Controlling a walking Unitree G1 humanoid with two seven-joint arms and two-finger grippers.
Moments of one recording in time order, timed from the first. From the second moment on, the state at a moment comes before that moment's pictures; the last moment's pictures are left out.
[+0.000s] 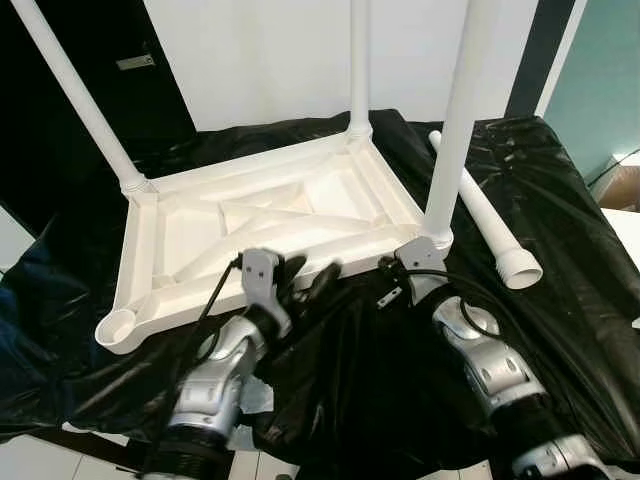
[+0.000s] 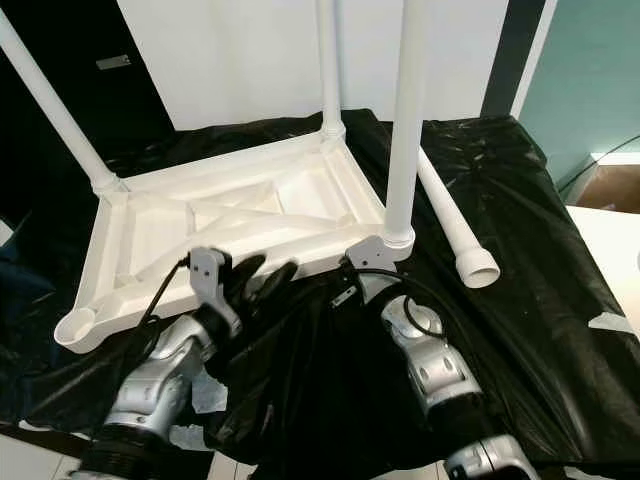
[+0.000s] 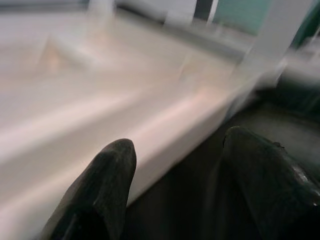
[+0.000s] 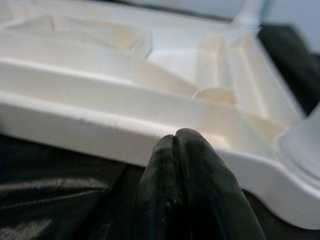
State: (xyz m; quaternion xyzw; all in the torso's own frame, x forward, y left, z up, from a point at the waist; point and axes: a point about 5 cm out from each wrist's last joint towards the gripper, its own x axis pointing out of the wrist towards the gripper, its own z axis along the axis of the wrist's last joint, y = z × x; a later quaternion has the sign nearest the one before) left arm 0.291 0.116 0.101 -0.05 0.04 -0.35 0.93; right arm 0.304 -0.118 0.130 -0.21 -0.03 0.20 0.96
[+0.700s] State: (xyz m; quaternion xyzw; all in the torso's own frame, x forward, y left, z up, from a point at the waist) left arm 0.314 0.129 0.101 0.11 0.14 -0.36 0.92; right arm 0.291 -0.121 0.126 -0.21 -0.02 0.17 0.96
